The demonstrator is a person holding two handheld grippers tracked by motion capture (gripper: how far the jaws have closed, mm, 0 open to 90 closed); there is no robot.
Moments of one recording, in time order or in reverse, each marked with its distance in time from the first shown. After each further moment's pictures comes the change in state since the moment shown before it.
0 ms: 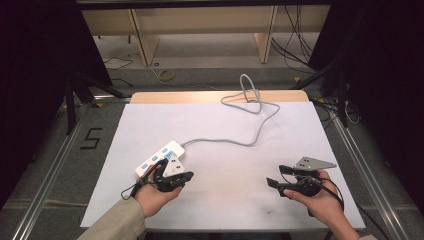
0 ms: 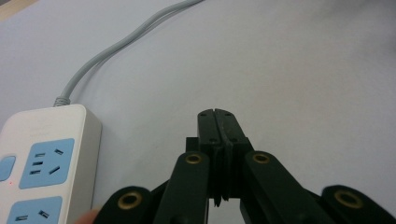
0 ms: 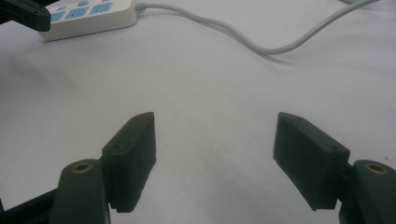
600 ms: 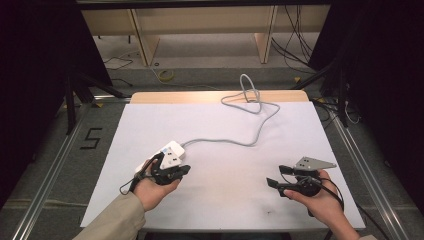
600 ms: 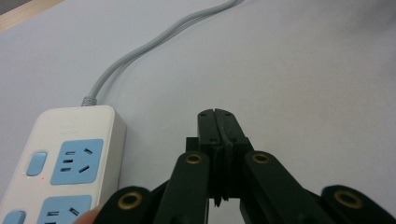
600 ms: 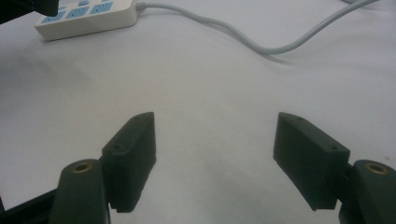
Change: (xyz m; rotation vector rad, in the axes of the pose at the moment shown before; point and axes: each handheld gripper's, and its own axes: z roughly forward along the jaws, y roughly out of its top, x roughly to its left) left arm 0.015 0.006 -0.001 -0.006 0.044 -0.047; right arm 0.000 0.000 0.000 0.002 0.001 0.002
